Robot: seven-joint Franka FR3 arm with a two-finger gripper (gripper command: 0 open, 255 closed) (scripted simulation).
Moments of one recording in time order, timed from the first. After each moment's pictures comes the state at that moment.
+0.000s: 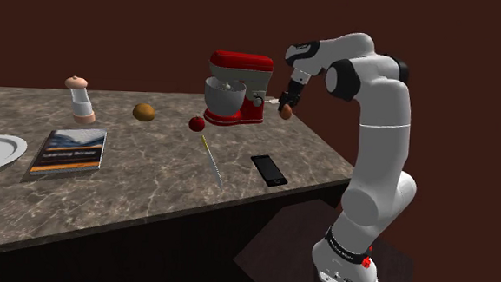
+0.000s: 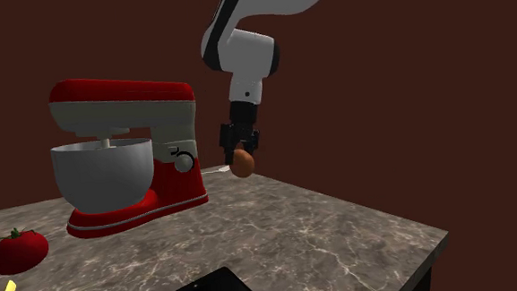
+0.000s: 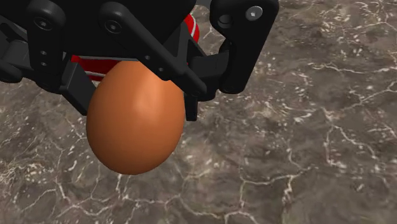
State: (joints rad) arm -0.32 0.46 -0.49 -1.51 0.42 1.80 -0.71
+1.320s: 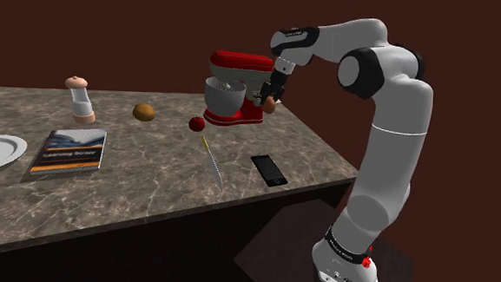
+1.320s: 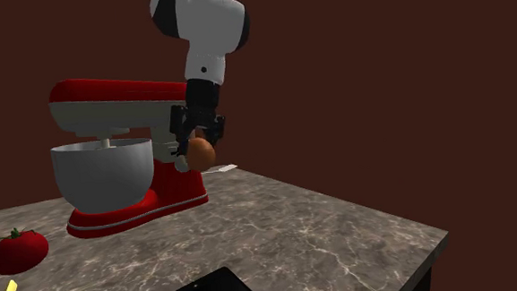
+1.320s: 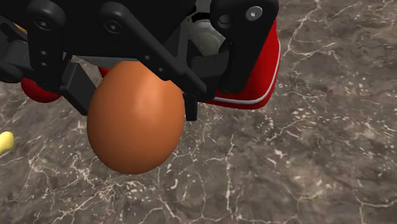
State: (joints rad) arm -0.13 0.28 -0.45 -1.64 0.34 1.83 -0.47
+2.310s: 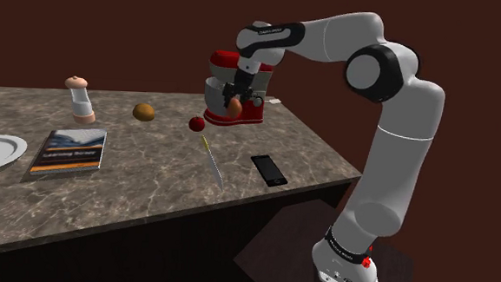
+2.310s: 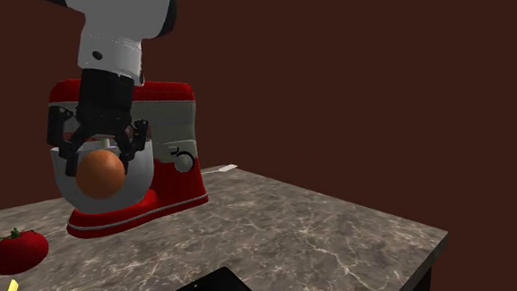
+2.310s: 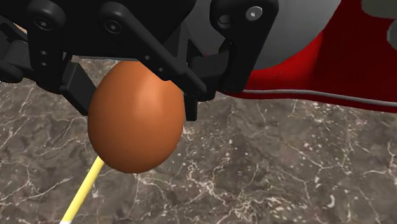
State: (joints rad) arm 0.10 0.20 -0.33 -1.74 0.30 1.94 -0.14
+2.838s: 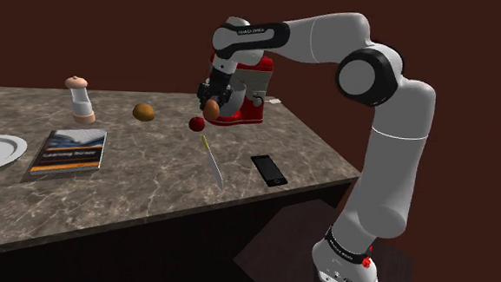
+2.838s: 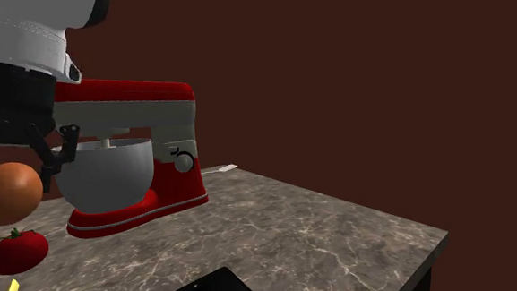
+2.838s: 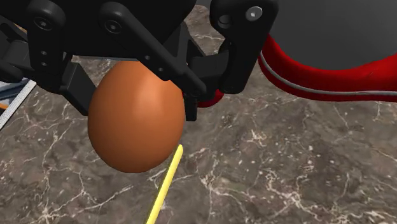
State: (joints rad) arm 0.20 0.26 -0.26 -1.66 0.30 1.96 0.03
